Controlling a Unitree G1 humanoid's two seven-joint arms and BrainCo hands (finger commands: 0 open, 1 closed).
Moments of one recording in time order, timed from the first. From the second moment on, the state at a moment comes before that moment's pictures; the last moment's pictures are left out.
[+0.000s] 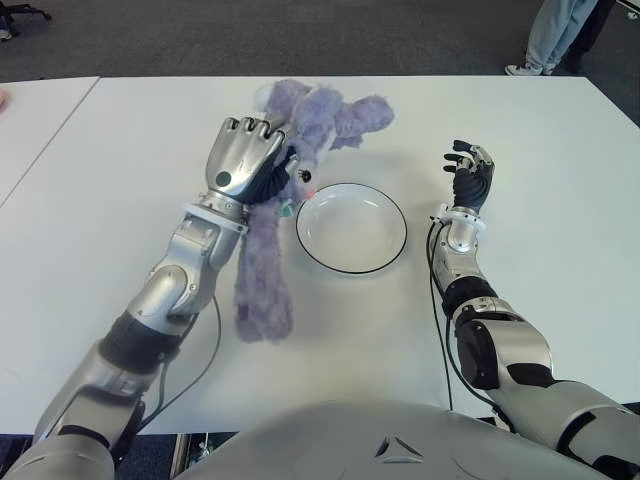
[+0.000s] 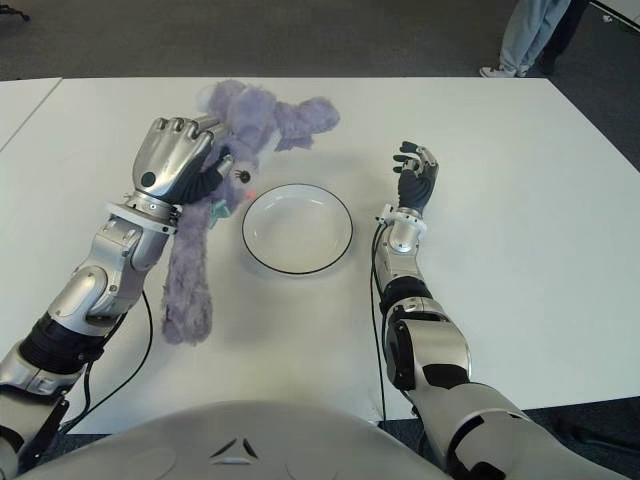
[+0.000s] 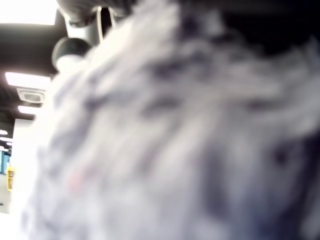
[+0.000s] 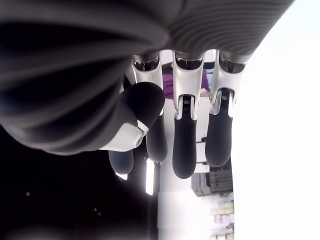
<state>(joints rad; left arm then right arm) -0.23 0.58 -0.36 -0.30 0.95 0.13 0.19 -0.56 -0.10 -0.17 1.06 0.03 -0.70 -0.38</state>
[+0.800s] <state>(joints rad) -0.25 0.49 -0.37 -0.34 0.95 0.03 0.14 -0.56 -0.10 -0.17 1.06 0.03 -0.70 -0.40</state>
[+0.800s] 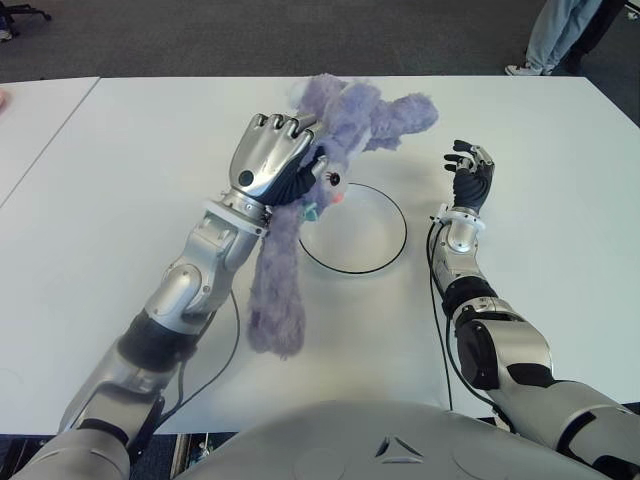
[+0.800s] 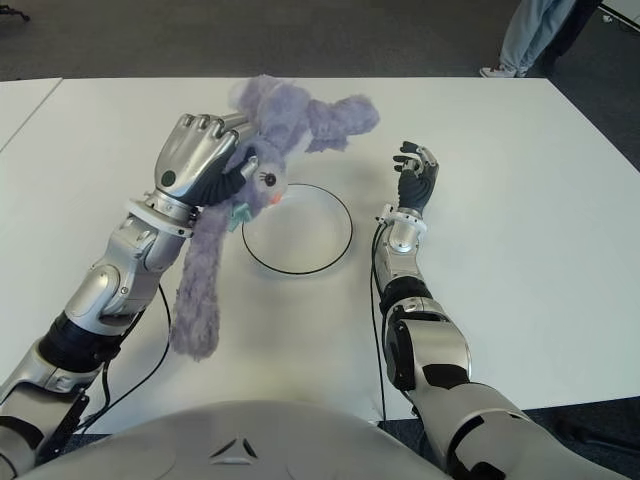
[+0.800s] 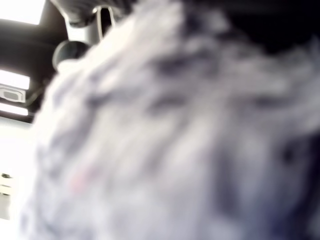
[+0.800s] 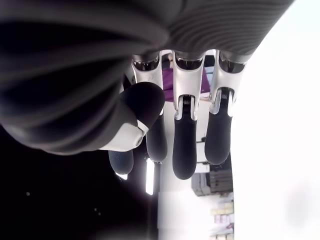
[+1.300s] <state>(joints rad) -0.26 0.47 -0.38 -0.35 0.95 -0.03 0.08 -0.56 -0.10 -0.16 1.06 0.03 -0.70 -0.41</state>
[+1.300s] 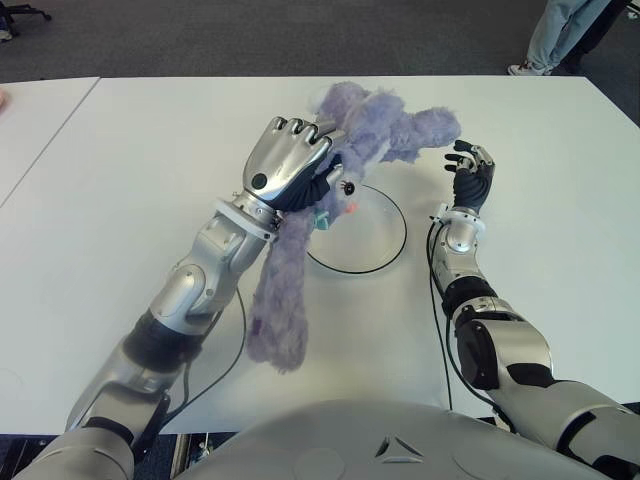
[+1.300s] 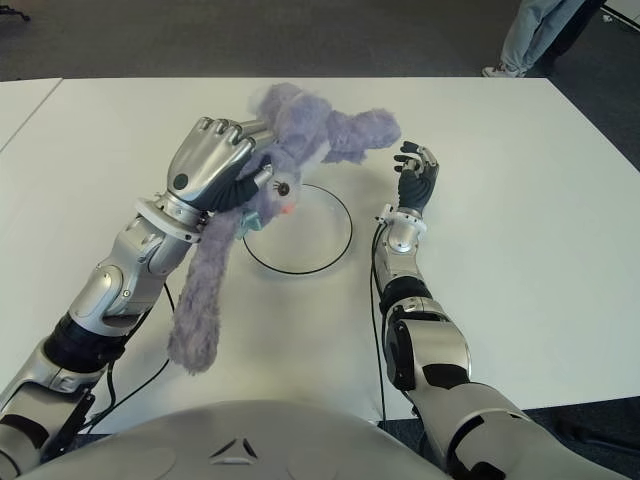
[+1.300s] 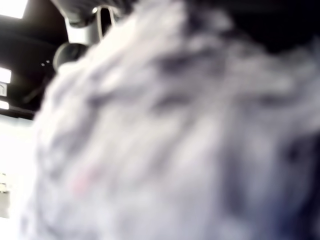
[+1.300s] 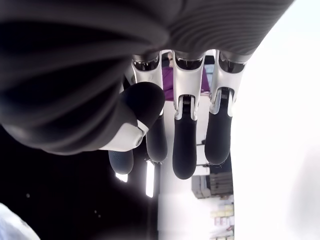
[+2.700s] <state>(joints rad) -0.22 0.33 -0.41 -0.35 0.91 -0.09 0.00 -0.56 -0.10 -0.15 1.06 0.03 -0.70 -0.41</state>
